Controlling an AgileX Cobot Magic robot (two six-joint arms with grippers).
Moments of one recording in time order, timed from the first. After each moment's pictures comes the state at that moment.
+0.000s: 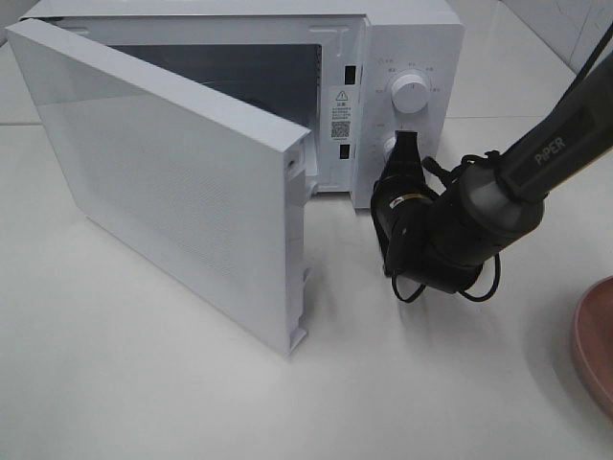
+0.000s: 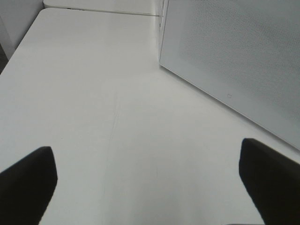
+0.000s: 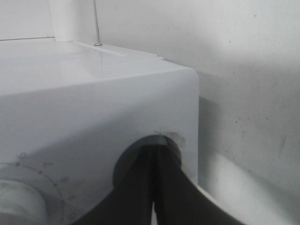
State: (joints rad) left arm 0.05 0.00 -0.52 -0.09 1.08 -0.01; right arm 0.56 2.21 -0.96 0.83 -0.90 1.31
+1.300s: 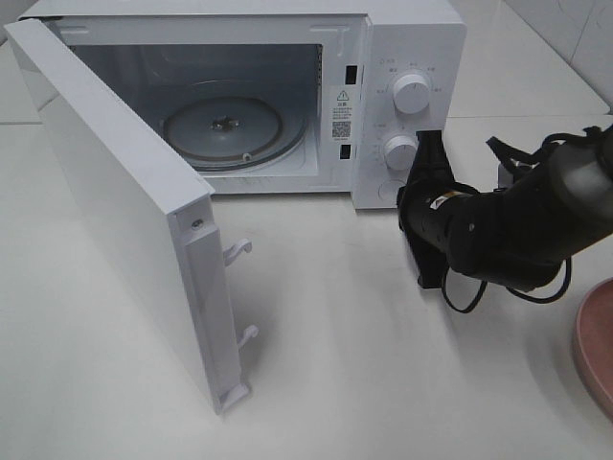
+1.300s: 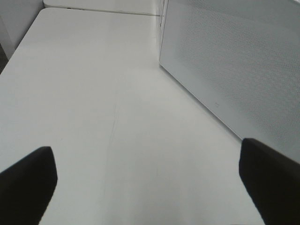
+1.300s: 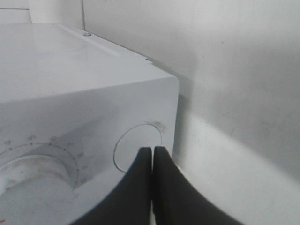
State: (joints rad) left arm 0.05 0.00 -0.52 -0.09 1.08 -0.01; right arm 0.52 2.01 -0.76 0.68 -0.77 1.31
